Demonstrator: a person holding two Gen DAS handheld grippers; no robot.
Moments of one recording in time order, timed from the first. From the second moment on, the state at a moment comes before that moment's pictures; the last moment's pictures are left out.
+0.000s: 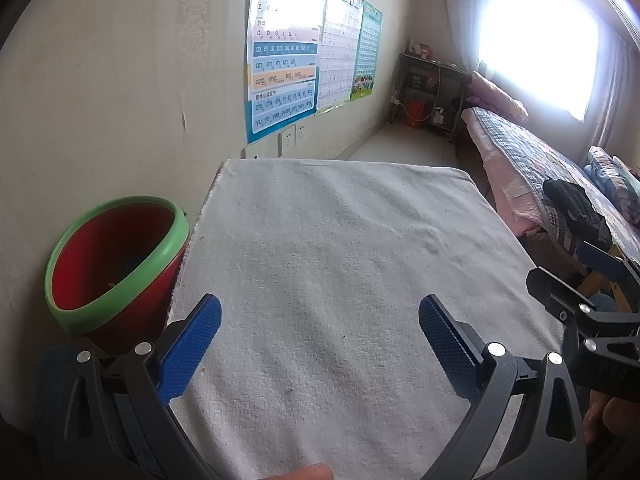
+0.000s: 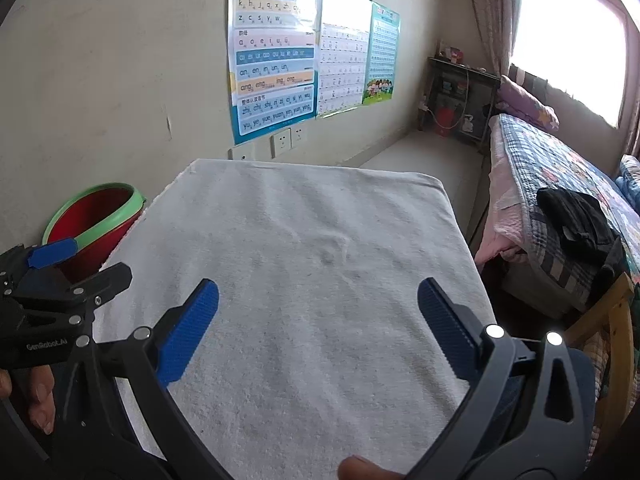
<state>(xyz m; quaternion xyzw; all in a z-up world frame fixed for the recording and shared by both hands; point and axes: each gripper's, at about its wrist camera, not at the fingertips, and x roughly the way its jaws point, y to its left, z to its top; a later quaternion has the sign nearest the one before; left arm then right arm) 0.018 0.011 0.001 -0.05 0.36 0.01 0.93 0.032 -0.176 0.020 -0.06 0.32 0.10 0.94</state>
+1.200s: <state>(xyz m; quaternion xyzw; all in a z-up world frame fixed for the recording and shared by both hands) 0.008 0.011 0.012 -0.04 0.33 0.01 0.94 0.022 -0.176 0.020 -0.06 0.32 0.09 0.94</state>
